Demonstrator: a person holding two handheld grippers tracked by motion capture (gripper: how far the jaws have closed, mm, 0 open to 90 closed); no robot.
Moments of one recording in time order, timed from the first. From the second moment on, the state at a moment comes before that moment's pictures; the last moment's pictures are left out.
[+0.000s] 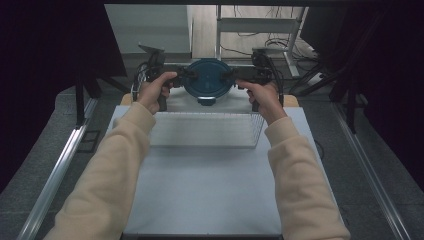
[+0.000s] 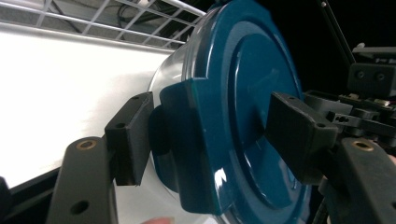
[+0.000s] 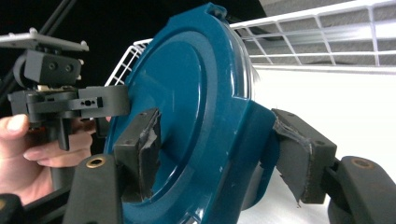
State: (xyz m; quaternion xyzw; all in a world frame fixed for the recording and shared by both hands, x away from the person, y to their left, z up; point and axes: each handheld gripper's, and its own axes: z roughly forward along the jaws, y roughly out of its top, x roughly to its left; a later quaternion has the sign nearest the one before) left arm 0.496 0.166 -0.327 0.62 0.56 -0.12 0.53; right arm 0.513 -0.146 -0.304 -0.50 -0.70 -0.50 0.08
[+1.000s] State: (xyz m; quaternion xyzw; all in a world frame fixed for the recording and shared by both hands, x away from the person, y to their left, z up) left arm 0.441 0.170 -0.301 0.65 0.52 0.03 0.55; right arm 0.468 -0.146 -0.286 -0.52 -0.66 -0.54 -0.01
